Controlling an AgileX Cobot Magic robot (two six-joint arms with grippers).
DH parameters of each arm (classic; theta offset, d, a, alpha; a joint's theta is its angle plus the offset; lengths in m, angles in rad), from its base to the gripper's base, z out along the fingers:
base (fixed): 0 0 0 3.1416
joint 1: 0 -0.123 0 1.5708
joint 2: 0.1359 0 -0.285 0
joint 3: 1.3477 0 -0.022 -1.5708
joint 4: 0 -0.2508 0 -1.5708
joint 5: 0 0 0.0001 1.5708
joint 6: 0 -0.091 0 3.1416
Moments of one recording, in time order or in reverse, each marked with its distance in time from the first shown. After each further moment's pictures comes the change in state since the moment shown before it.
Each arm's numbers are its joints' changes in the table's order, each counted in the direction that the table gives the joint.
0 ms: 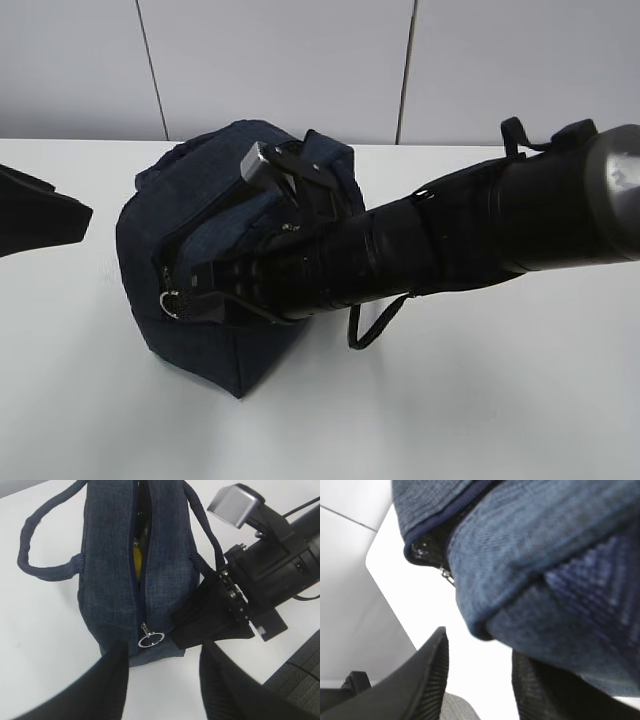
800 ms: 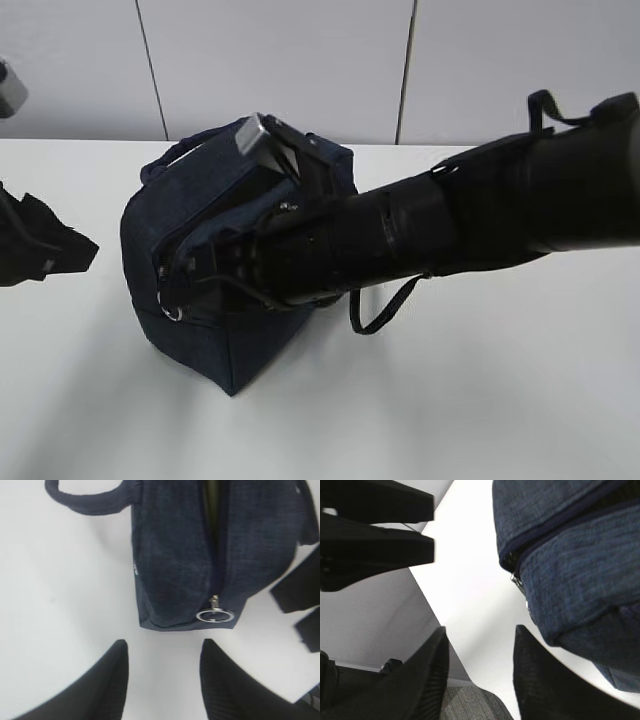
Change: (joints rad) left arm -0.103 0.231 0.000 -0.105 0.051 0.000; right arm 0.014 -0.063 0.000 0.054 -0.106 -0.009
